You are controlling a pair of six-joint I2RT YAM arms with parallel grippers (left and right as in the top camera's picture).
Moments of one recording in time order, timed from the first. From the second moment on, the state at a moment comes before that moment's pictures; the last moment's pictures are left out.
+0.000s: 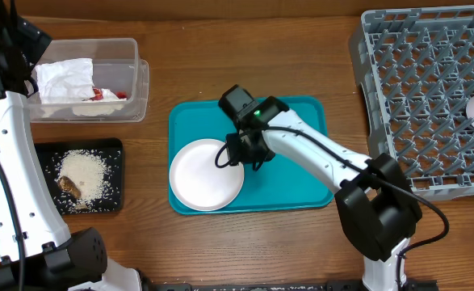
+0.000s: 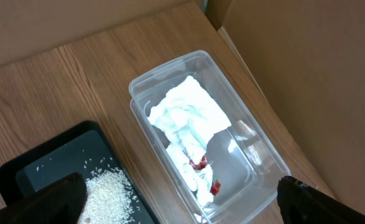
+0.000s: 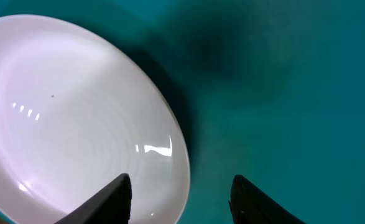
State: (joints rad) left arm 0.28 1.74 2.14 -1.23 -0.35 -0.70; right arm 0.70 2.02 1.55 -0.94 -0.09 0.55
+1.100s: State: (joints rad) left arm 0.28 1.74 2.14 -1.23 -0.35 -0.70; right arm 0.51 2.08 1.82 -1.31 0.09 0.60
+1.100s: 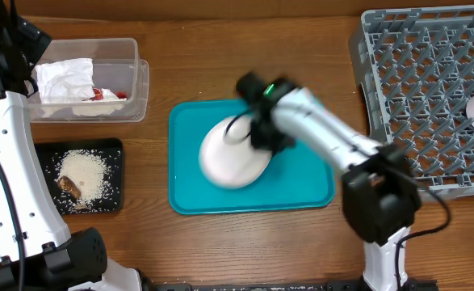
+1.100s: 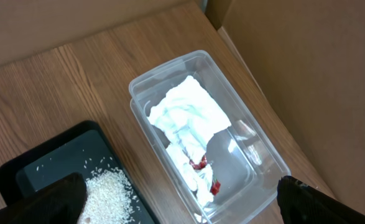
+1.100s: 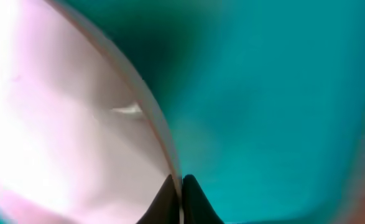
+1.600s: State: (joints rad) left arm 0.28 1.74 2.14 -1.24 -0.35 -0.70; right arm -0.05 2.01 2.17 -1.15 0.56 0.53
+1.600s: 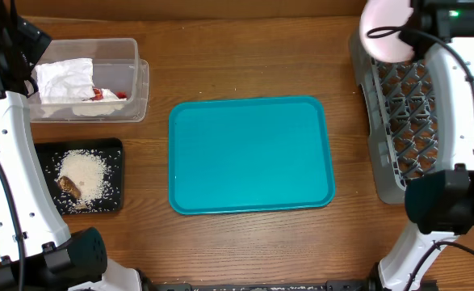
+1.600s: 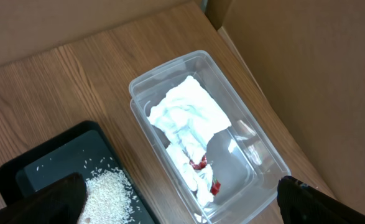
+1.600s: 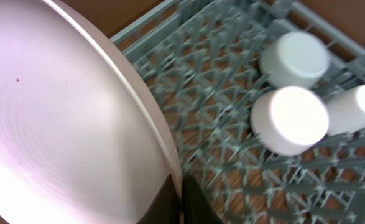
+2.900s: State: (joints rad) left arm 0.28 1.74 2.14 -1.23 -0.35 -0.70; right arm 0.08 2.19 2.16 -1.09 0.76 0.43
